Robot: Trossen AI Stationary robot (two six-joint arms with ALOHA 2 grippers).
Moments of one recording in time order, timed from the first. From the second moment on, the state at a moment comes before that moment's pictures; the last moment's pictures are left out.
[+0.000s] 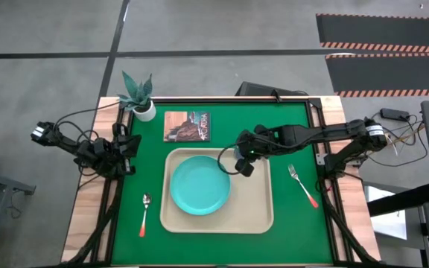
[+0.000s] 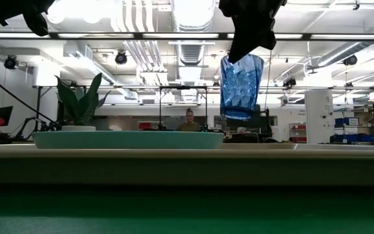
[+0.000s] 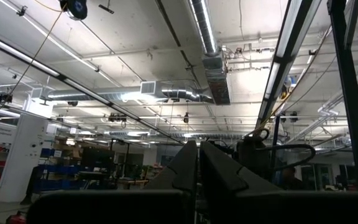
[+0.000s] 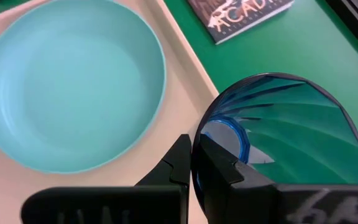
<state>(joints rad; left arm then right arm) -0.42 0.42 0.04 1.15 -0.61 0.43 0.05 1.55 1.37 -0.84 0.23 0.46</state>
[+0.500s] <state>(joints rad) -0.42 0.42 0.04 1.15 -0.61 0.43 0.07 1.68 1.38 -0.82 0.18 0.43</state>
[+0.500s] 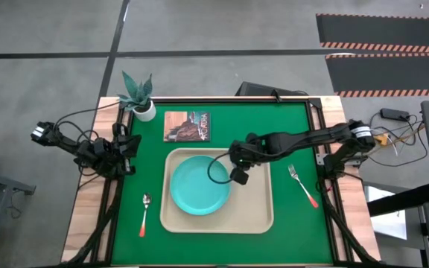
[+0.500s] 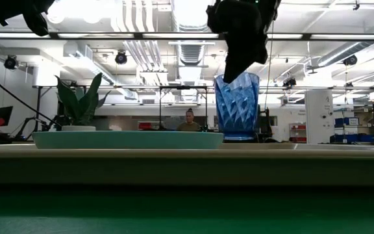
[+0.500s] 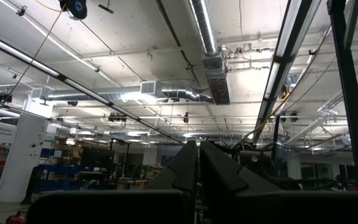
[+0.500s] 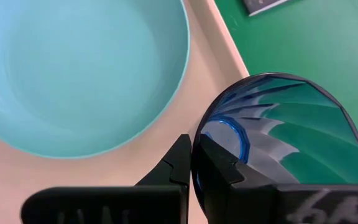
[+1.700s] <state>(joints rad) -0.42 0.42 0.04 1.14 -0.61 0.43 0.22 1.70 1.31 -0.81 0.21 0.14</state>
